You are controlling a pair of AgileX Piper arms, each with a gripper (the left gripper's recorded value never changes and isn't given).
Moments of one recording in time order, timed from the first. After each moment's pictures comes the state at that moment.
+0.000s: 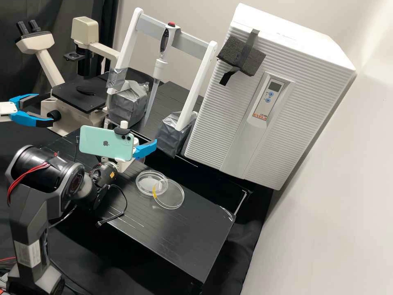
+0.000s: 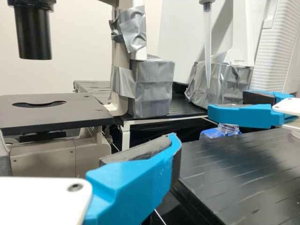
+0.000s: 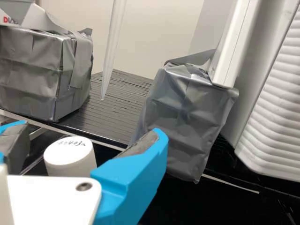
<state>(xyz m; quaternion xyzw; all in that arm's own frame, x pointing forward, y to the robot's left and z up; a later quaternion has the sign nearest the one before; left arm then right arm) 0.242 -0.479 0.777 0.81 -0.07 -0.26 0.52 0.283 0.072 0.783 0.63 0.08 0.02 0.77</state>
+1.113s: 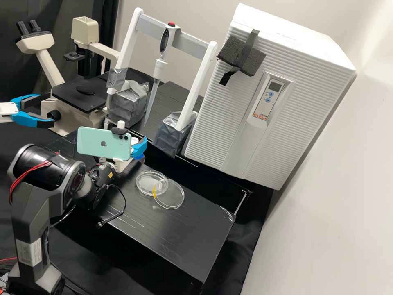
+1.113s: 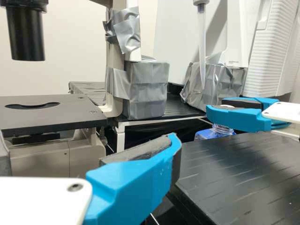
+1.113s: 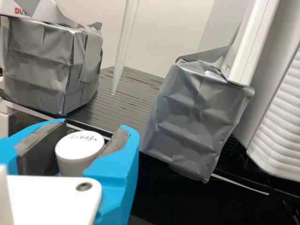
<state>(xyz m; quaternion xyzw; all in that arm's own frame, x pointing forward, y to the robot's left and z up) 0.242 -0.483 0.775 0.81 -0.08 -0.27 0.52 0.283 0.072 0.776 0.62 0.09 0.02 0.78</state>
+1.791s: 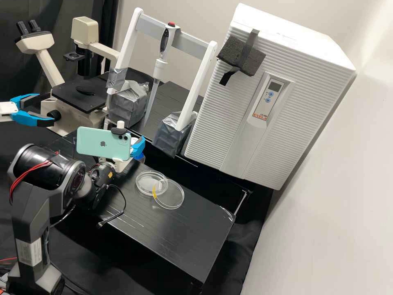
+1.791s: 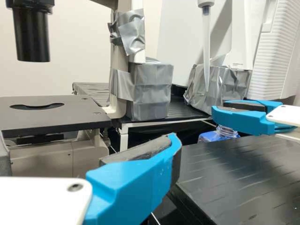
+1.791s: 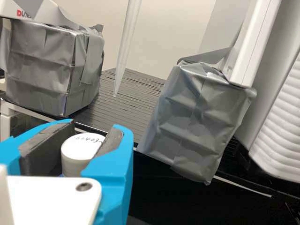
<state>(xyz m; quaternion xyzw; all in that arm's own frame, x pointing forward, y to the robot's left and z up) 0.243 -0.482 0.776 0.81 -0.08 -0.26 0.52 0.284 0.072 0.776 0.62 0.09 0.02 0.78</state>
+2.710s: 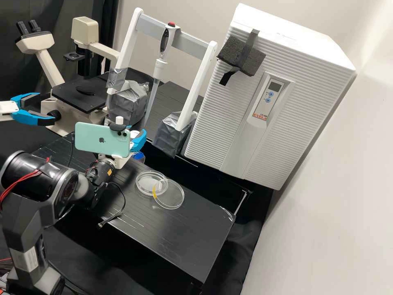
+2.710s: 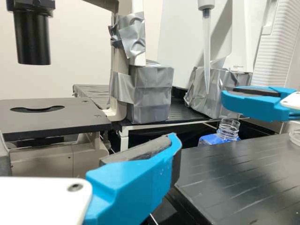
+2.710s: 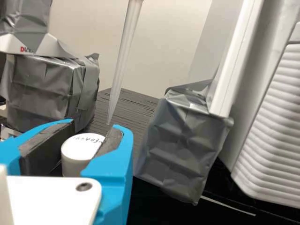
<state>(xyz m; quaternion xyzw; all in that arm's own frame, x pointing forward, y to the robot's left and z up) 0.244 -0.484 0.776 0.81 -0.08 -0.26 0.52 0.272 0.085 0.794 0.62 0.09 0.06 0.78</state>
